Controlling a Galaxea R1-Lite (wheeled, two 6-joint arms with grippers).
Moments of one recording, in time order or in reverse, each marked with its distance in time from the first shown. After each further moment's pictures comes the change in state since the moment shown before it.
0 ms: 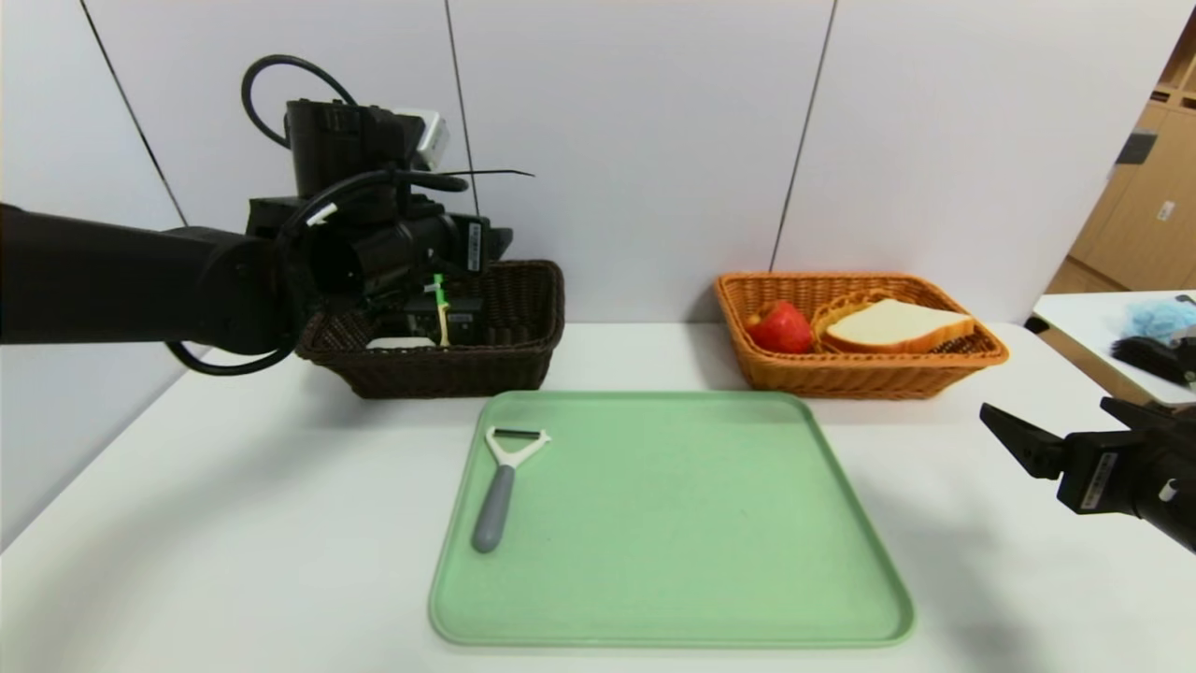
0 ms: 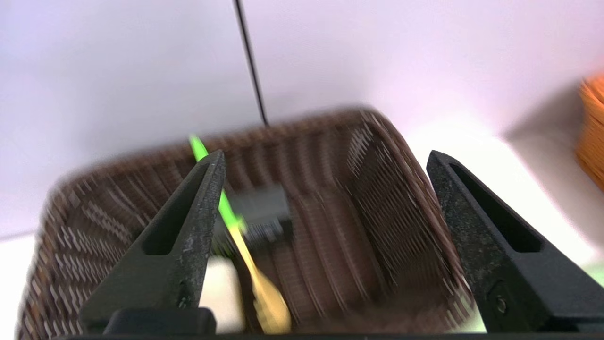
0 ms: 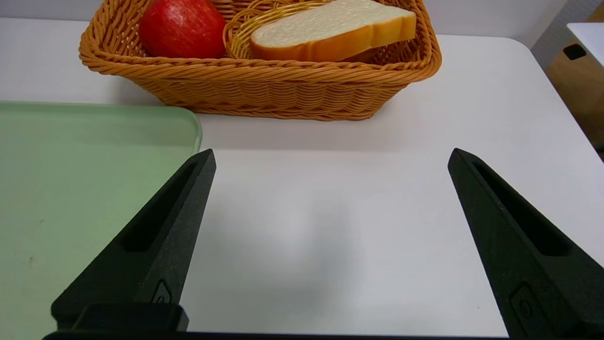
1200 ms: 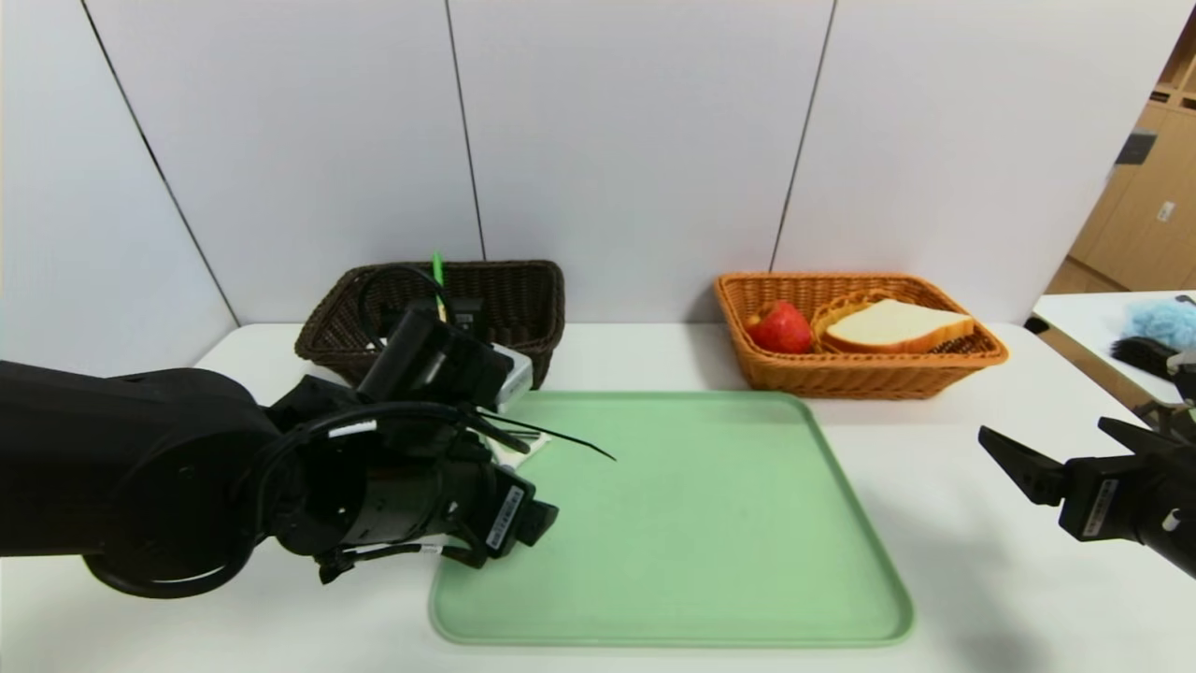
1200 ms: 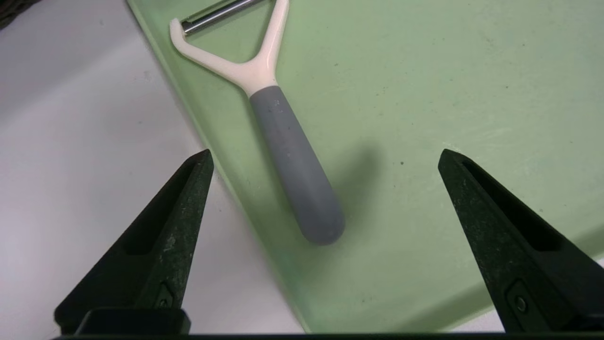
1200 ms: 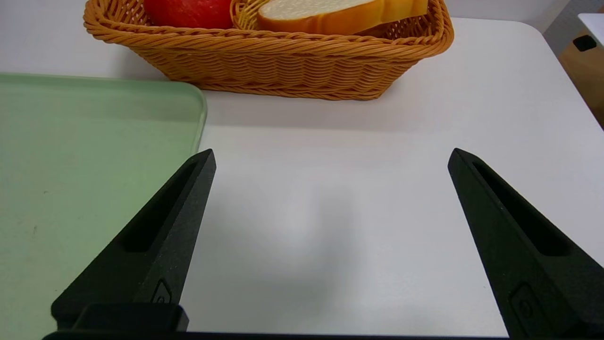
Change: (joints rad) left arm -0.290 -0.134 0.358 0.417 0.001 -0.123; right arm 0.013 -0.022 0.048 -0.001 0.000 -0.006
